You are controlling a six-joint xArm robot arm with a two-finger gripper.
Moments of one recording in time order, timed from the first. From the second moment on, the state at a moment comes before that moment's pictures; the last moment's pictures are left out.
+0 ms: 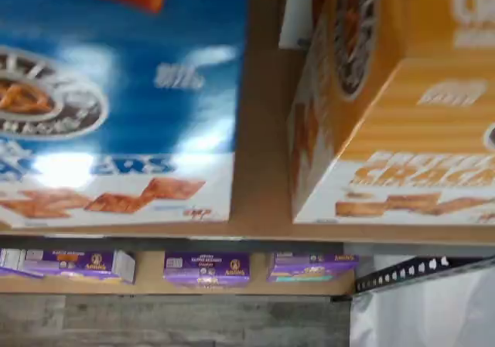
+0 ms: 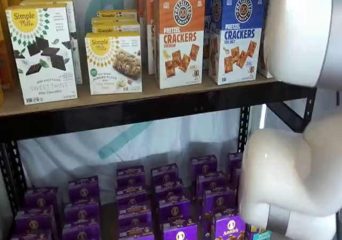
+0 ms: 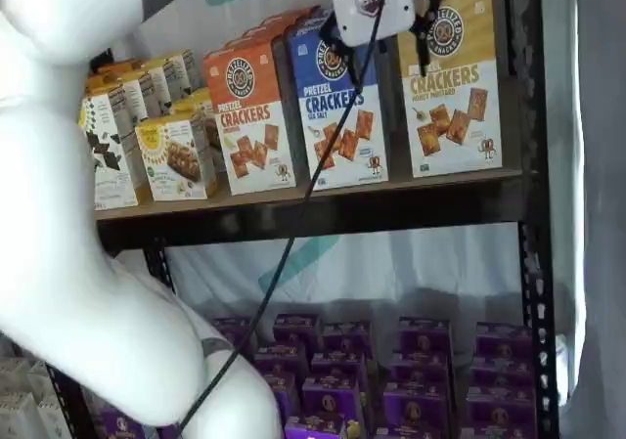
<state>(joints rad) -0.64 -0.57 -1.26 0.15 1.53 -0.60</state>
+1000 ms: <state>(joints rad) -0.80 -0.18 -1.75 0.36 2.12 -2.20</state>
